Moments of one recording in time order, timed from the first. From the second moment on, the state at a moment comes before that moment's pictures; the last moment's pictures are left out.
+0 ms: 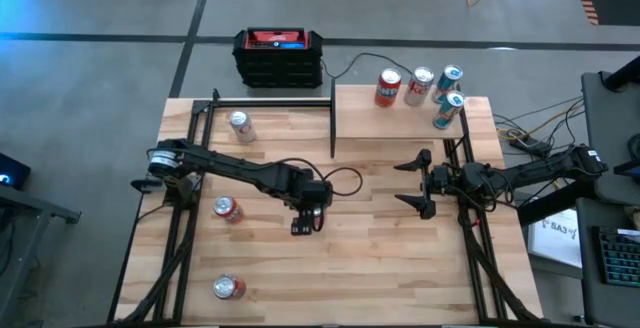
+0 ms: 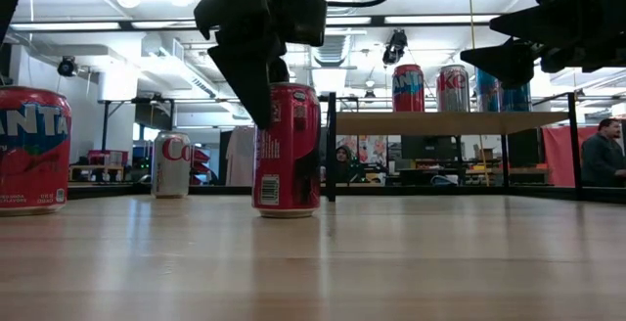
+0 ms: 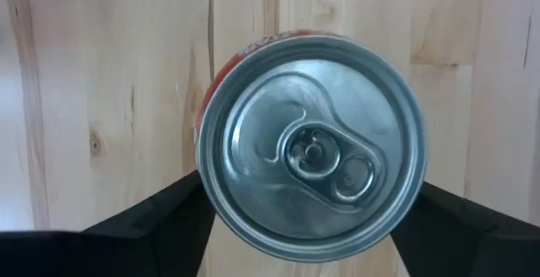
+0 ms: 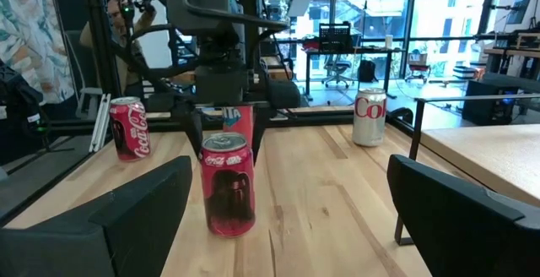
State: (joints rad) left arm -0.13 1.86 1.44 -0.86 -0.04 -0.13; right arm 0.13 0.51 0.01 0.58 0.16 0.00
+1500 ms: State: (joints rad) left arm -0.11 1.85 1.45 -0.85 0.02 0.67; right arm 0.13 0.51 0.01 0.58 0.16 0.00
